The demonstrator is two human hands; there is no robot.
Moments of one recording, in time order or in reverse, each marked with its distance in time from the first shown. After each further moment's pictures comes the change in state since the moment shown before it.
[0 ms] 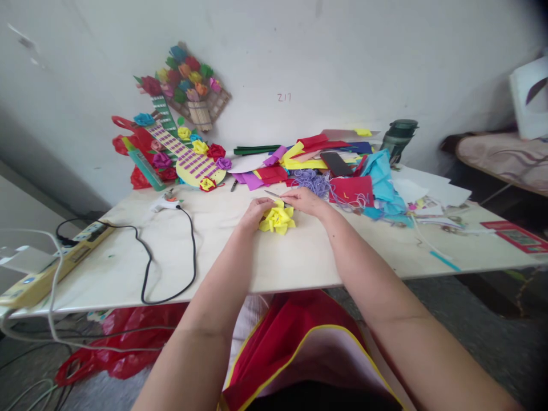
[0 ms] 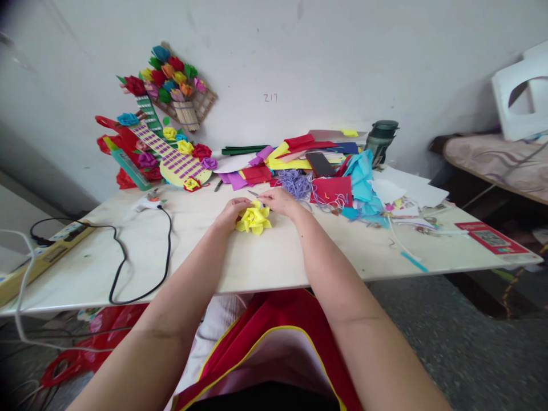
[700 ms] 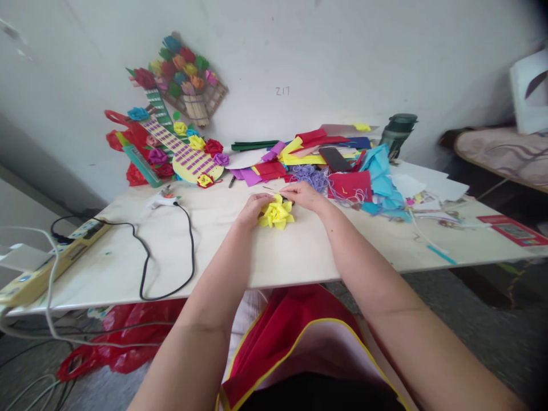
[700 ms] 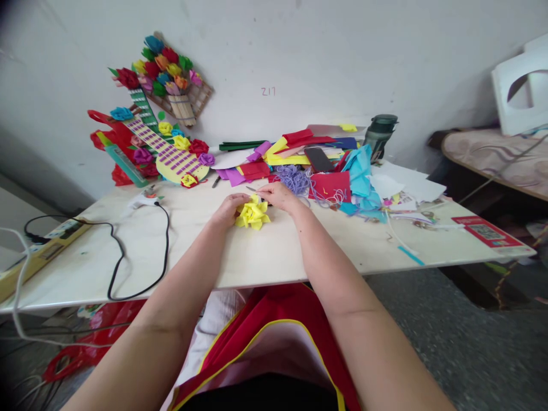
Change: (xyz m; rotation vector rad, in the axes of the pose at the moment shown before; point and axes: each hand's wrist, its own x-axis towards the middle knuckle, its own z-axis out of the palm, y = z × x) left_hand 0.004 -0.003 -0.002 -0.064 -0.026 -0.004; right_hand 0.000 0.002 0.000 0.134 0.029 0.001
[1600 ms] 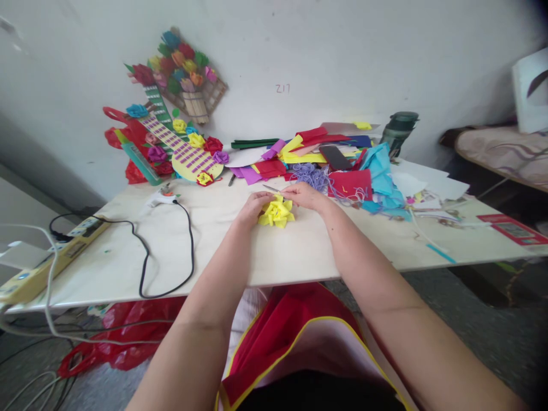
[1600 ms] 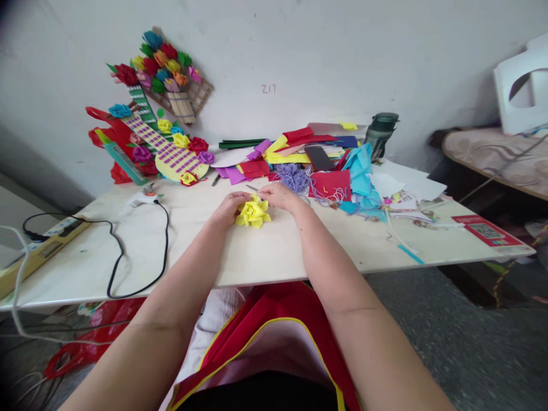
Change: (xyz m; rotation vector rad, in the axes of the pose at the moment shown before) left_hand -0.001 0.000 0.001 0.026 -0.027 0.003; right_hand -0.004 0.001 -0.004 -0.058 -0.139 0.035
